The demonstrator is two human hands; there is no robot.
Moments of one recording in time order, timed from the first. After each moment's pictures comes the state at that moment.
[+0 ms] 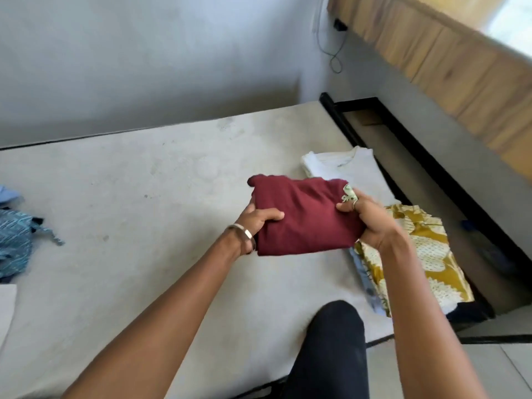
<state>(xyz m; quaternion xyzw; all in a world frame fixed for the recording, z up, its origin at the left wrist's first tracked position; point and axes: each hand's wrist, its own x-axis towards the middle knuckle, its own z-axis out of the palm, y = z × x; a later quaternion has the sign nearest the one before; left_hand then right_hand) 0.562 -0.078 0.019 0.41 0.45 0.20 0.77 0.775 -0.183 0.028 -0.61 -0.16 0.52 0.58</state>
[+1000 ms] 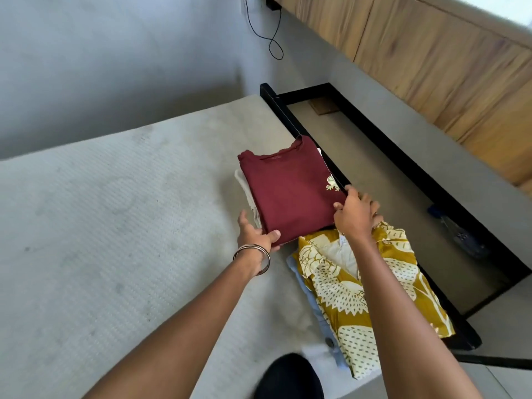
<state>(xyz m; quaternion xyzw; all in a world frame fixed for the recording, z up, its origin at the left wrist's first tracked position) 0.769 -0.064 -0.121 0.45 0.53 0.18 0.69 0.950 -0.154 -0.093 -0.95 -0.22 0.09 0.22</state>
